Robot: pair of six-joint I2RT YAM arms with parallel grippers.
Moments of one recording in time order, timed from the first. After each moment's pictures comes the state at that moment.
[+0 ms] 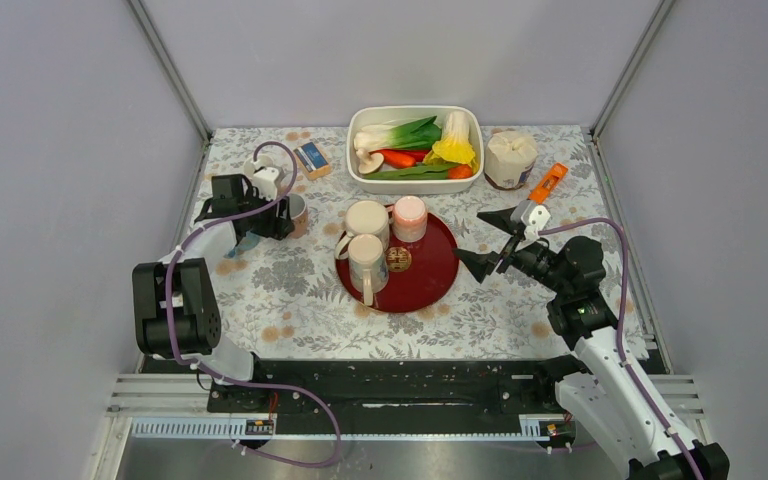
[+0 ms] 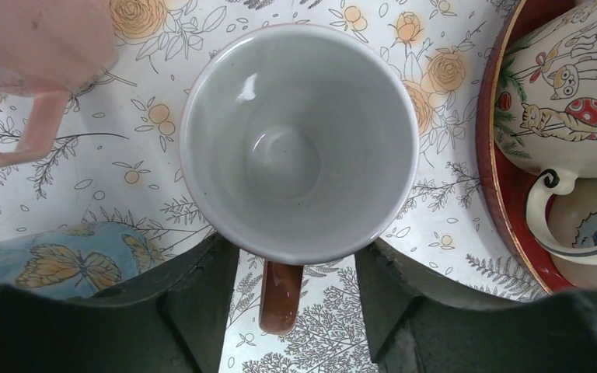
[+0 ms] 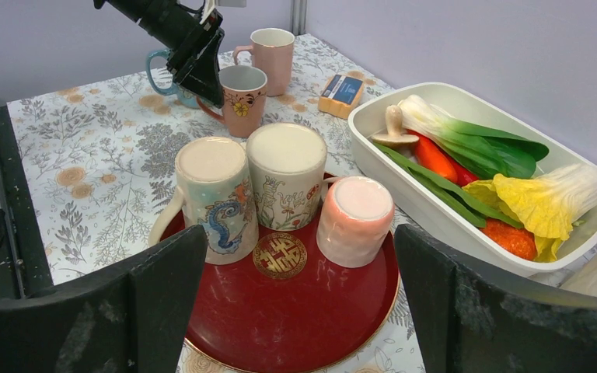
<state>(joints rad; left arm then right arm) 0.10 1.56 0.94 -0.19 0.46 0.29 0.27 0.69 0.52 0.27 -0.68 -0.04</state>
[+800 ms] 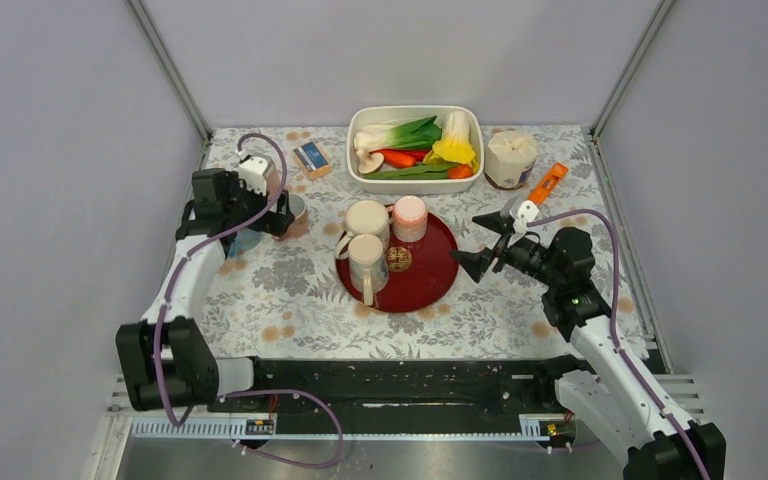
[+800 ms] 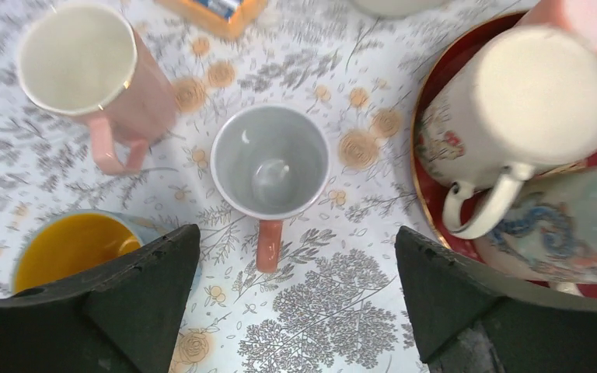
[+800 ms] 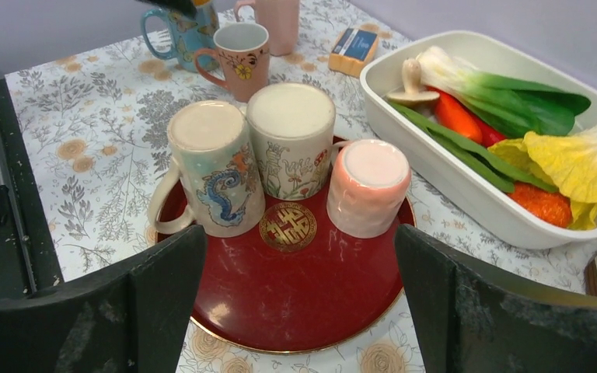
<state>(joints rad) 0.10 1.27 0.94 -0.30 0.47 0.28 0.27 0.78 0.52 0.24 -0.69 -0.06</state>
